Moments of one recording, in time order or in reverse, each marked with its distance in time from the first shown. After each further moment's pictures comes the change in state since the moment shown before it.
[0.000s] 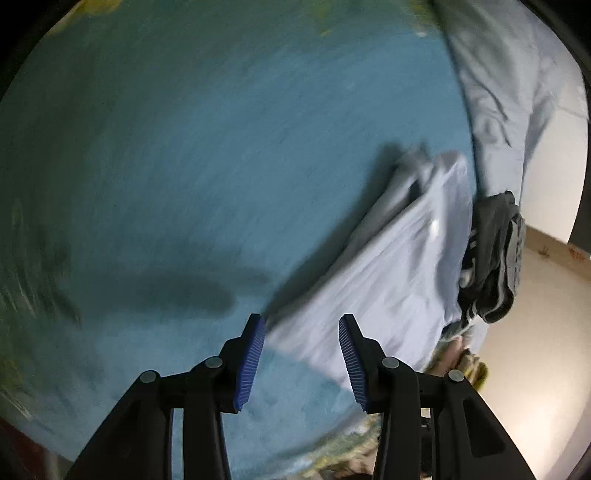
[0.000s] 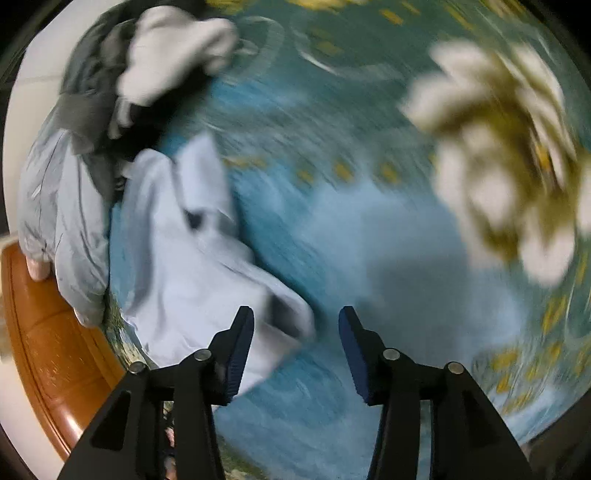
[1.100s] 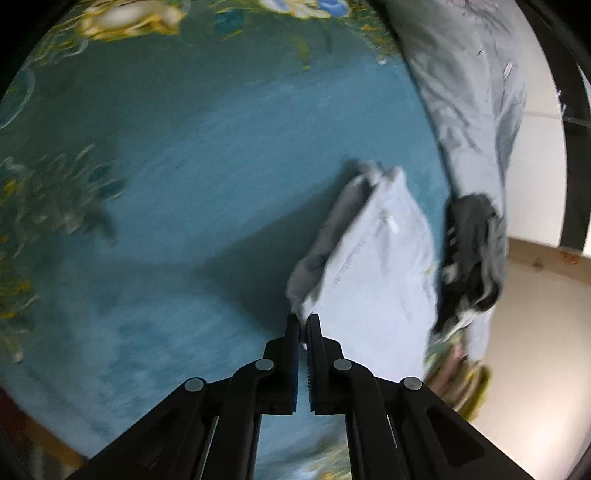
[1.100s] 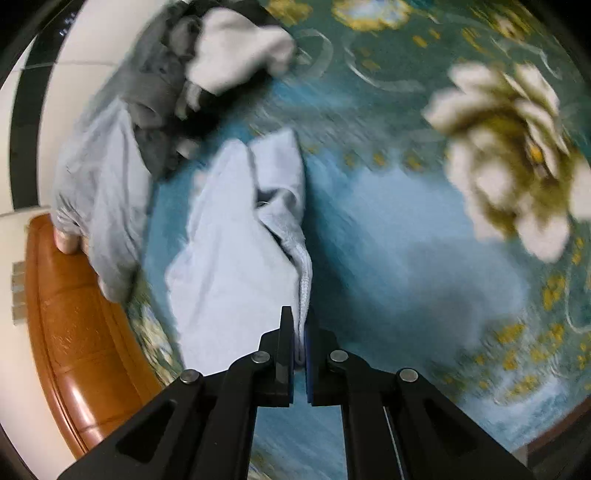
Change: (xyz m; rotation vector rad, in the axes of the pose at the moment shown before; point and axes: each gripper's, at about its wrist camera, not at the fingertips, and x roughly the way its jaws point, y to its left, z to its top) left arm -0.033 0.003 -0.074 0.066 -0.193 0.021; right arm -0.043 0.013 -0.029 -0.128 -0.010 0.072
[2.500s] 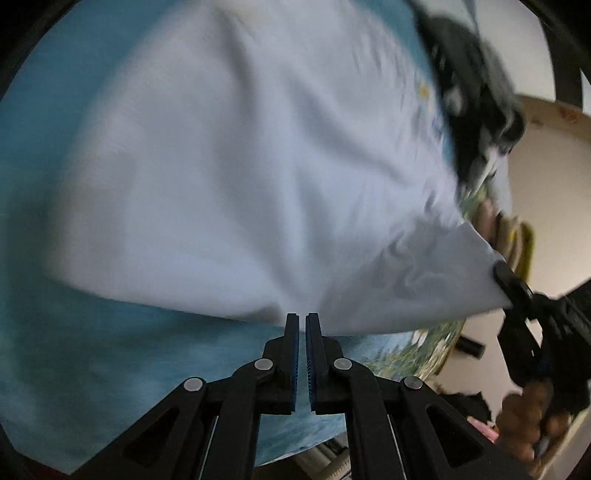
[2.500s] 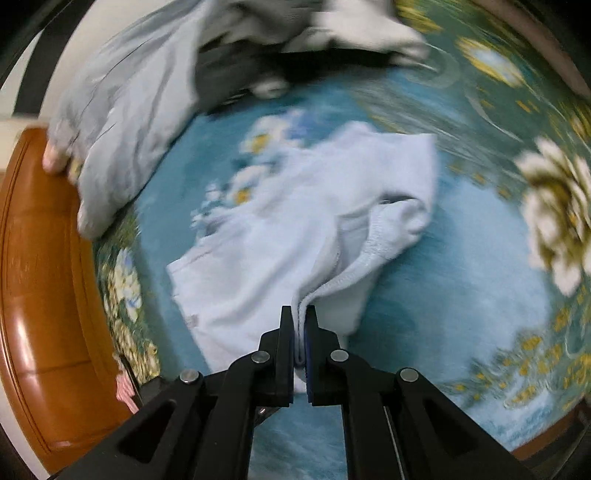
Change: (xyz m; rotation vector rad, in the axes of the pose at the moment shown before) left arm 0.097 -0.053 -0.051 0.352 0.364 0.026; right arm 0.034 0.127 -0.040 -0.313 0.001 -0.133
